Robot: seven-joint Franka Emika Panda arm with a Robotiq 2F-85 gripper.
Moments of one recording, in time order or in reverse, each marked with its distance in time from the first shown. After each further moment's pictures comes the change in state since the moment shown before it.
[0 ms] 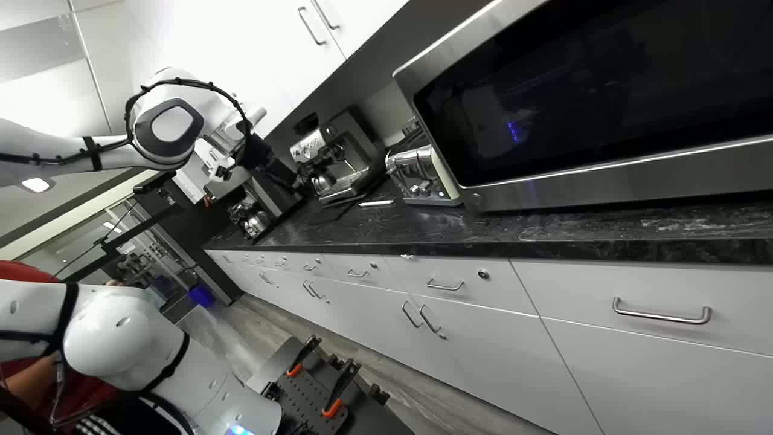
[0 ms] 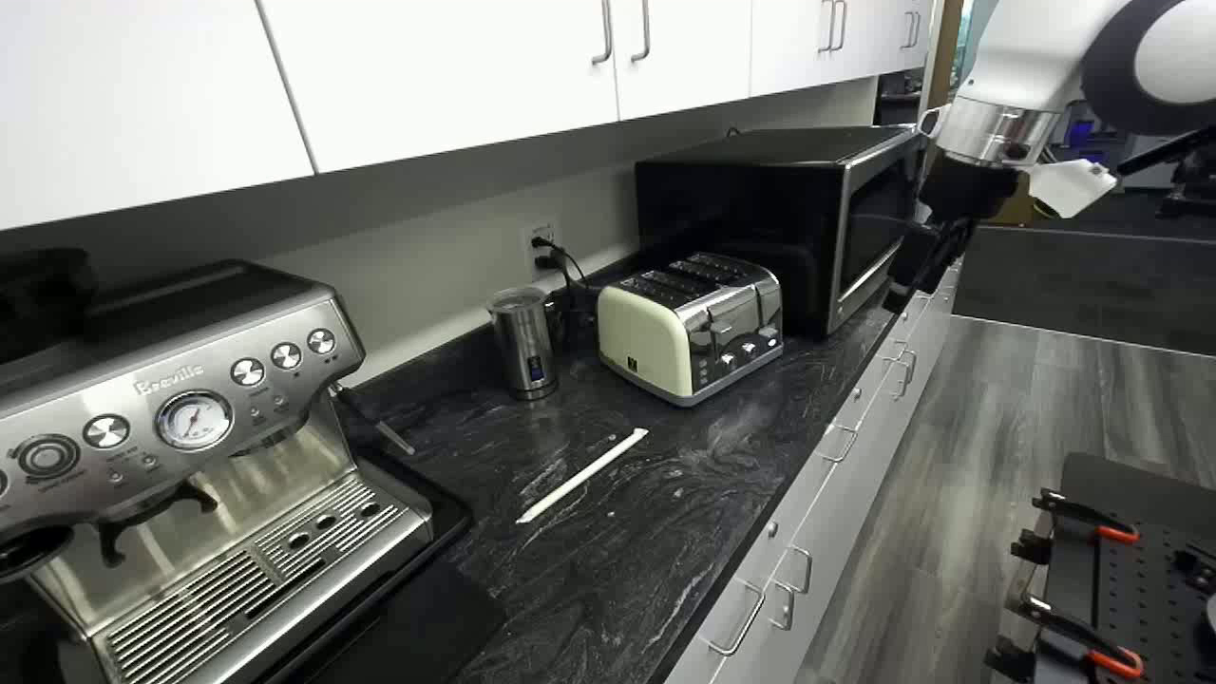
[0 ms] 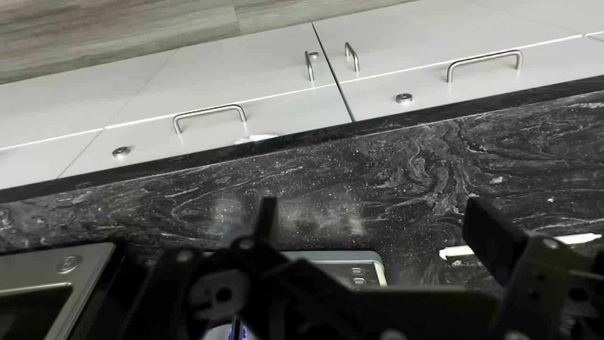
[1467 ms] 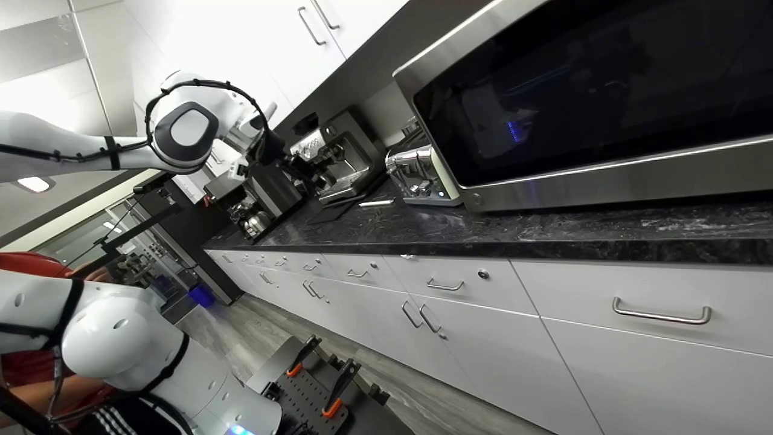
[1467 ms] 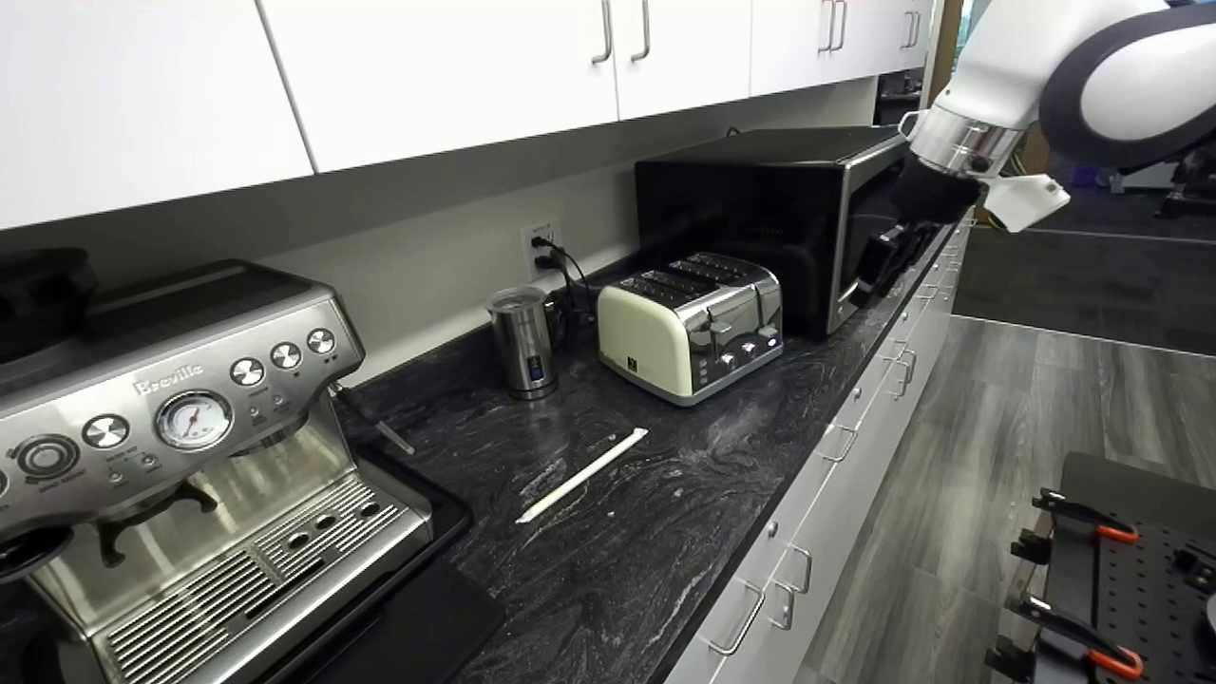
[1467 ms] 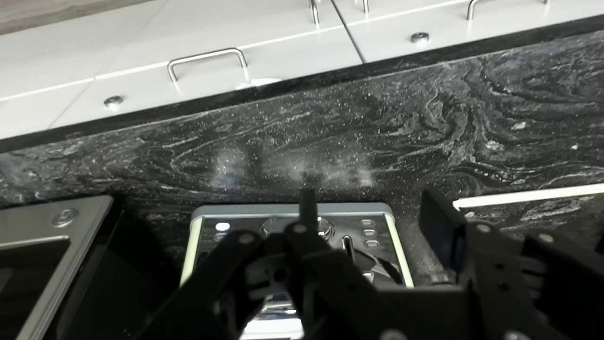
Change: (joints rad) arm -0.028 0.088 -0.003 0.000 -0.022 0.202 -0.003
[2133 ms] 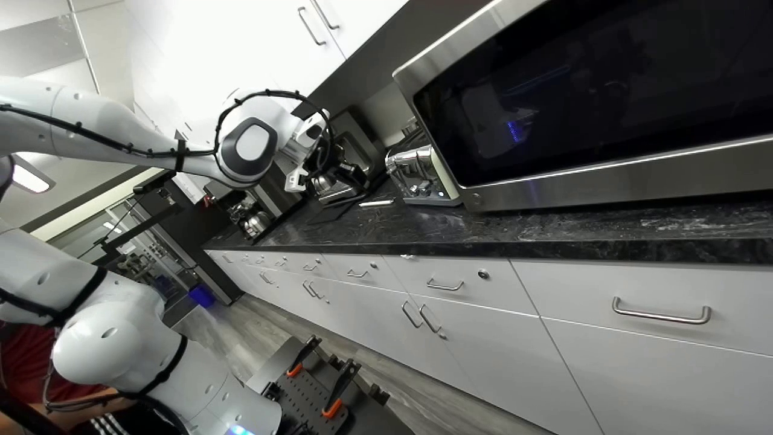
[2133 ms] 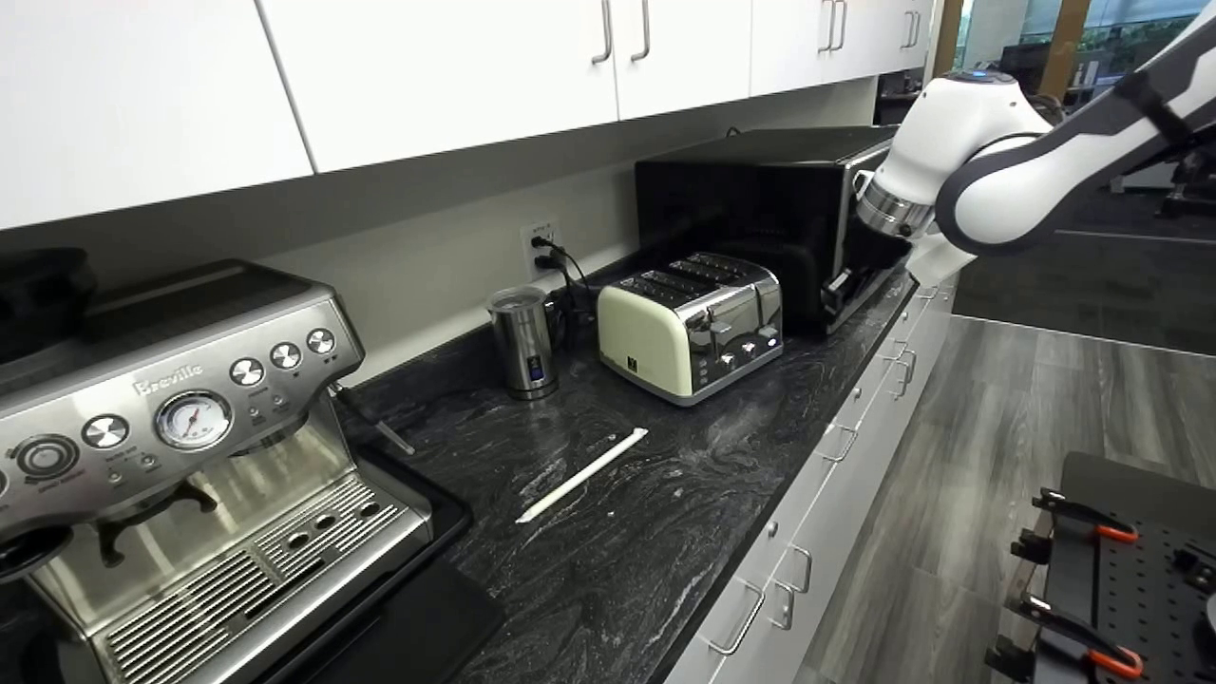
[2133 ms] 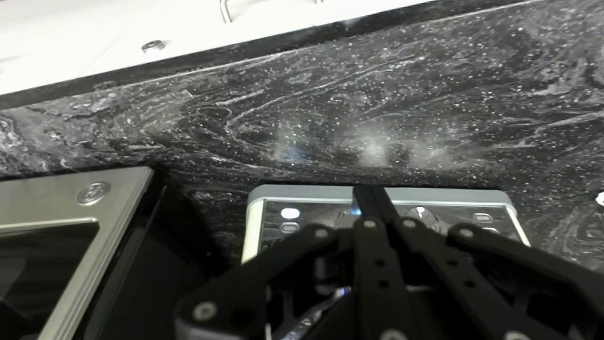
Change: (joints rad) arm -0.123 0.343 -0.032 0.054 -0.166 0.331 -0.003
